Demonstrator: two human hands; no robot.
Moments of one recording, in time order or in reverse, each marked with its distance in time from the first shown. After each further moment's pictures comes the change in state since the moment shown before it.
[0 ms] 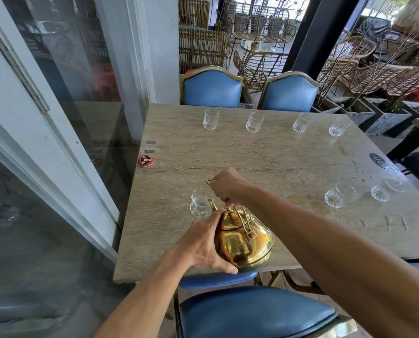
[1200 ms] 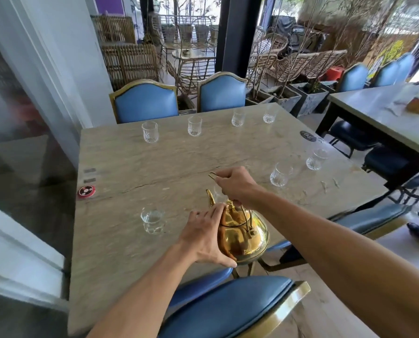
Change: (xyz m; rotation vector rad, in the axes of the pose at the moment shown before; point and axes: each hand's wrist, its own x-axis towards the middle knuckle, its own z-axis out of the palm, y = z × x) left_hand 0.068 0.084 0.035 0.509 0.004 0.290; right_hand -0.042 0.108 -0.094 0.337 0.299 -0.094
